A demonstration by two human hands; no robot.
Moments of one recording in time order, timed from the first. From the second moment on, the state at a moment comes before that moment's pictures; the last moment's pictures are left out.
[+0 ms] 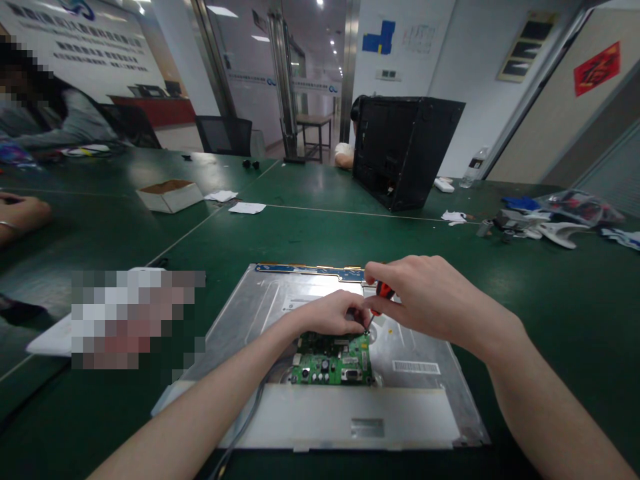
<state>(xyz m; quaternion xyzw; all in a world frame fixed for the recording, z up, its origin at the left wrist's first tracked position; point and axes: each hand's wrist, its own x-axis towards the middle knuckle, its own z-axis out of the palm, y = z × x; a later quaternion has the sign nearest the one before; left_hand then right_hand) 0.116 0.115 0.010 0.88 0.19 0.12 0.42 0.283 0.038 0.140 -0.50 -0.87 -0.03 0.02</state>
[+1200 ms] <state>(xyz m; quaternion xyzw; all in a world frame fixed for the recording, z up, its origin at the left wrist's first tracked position) 0.117 0.114 0.008 0.88 0.22 0.12 0.40 0.283 0.036 0.141 -0.47 -0.88 -0.03 0.03</state>
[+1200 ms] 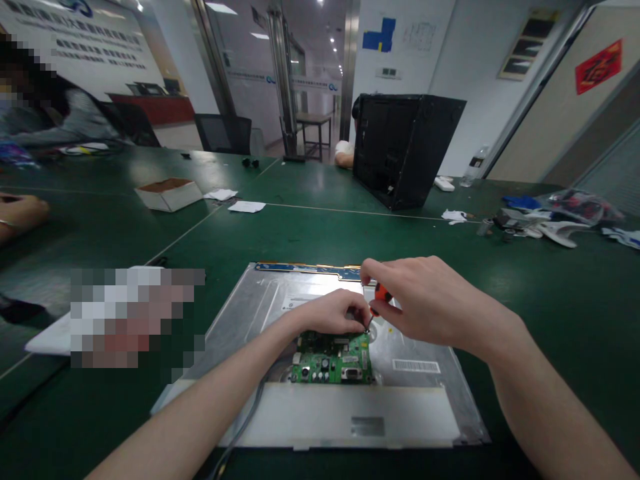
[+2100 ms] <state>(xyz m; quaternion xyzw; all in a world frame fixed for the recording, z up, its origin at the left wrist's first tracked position) 0.116 0.113 0.014 0.86 0.20 0.11 0.45 0.281 0.040 0.144 -0.52 -0.85 -0.09 -0.01</state>
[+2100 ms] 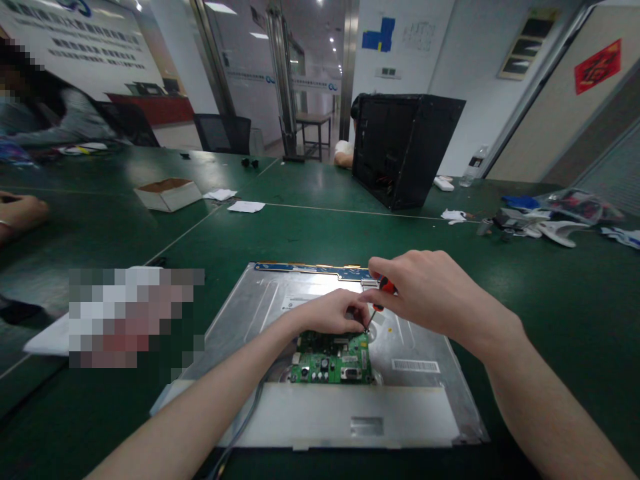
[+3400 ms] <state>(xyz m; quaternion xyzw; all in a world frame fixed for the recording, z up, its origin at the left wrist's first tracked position) 0.116 0.116 0.007 0.89 0.20 0.12 0.40 0.281 0.037 0.144 -0.47 -0.88 -0.02 0.01</state>
